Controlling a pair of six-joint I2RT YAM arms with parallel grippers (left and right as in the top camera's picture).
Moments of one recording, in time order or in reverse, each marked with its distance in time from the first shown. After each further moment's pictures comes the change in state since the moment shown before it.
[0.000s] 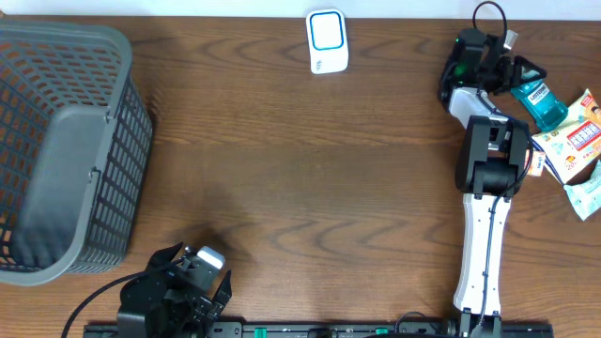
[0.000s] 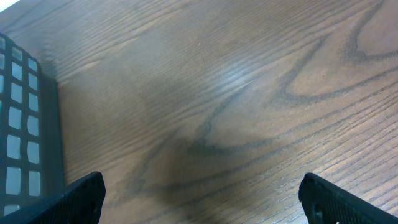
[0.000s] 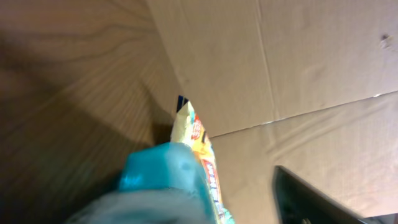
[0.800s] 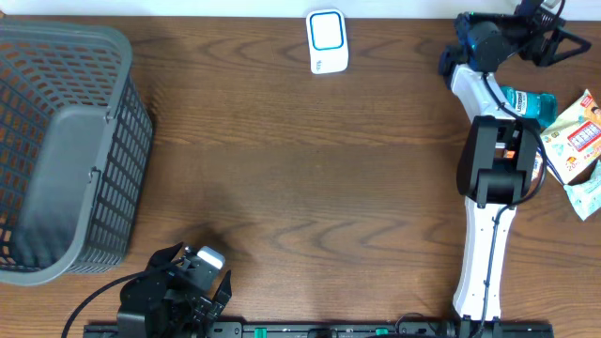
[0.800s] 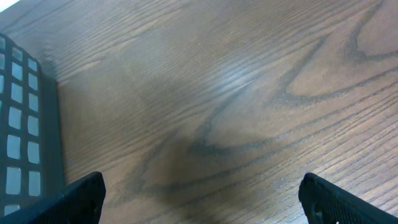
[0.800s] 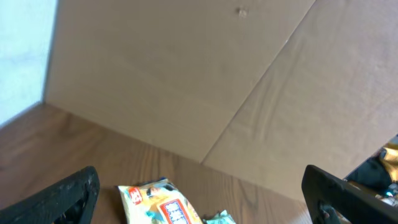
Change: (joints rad) left arm 0.000 0.000 0.000 0.000 0.000 0.000; right arm 0.068 -0.242 -0.001 1.114 0.083 -0.605
